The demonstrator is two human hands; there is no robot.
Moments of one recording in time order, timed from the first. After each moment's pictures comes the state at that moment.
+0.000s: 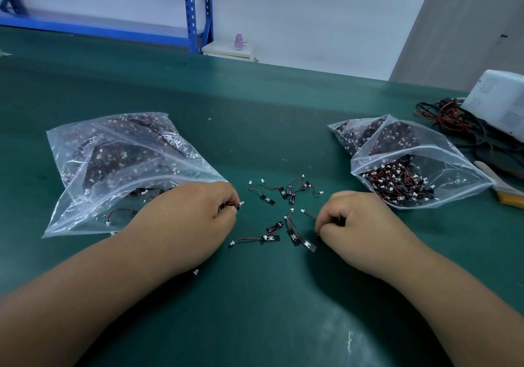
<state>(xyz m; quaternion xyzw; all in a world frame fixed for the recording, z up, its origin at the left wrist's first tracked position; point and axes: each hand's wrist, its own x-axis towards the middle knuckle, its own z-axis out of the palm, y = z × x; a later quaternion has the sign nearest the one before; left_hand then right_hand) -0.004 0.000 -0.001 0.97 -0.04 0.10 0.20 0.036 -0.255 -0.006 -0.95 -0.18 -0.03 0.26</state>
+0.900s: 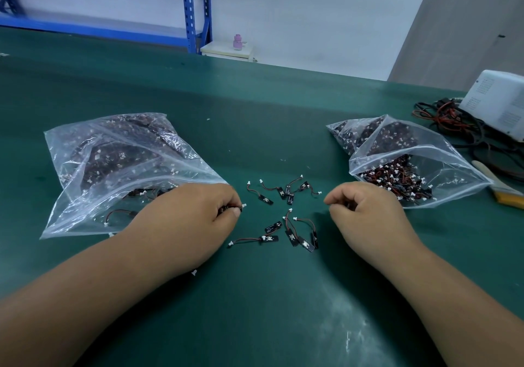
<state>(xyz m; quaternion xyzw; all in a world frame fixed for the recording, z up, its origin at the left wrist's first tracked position) -0.005 0.000 -0.001 0.97 -0.08 0.08 0.21 0.052 -0.264 -0.022 -0.93 -0.10 -0.15 0.32</state>
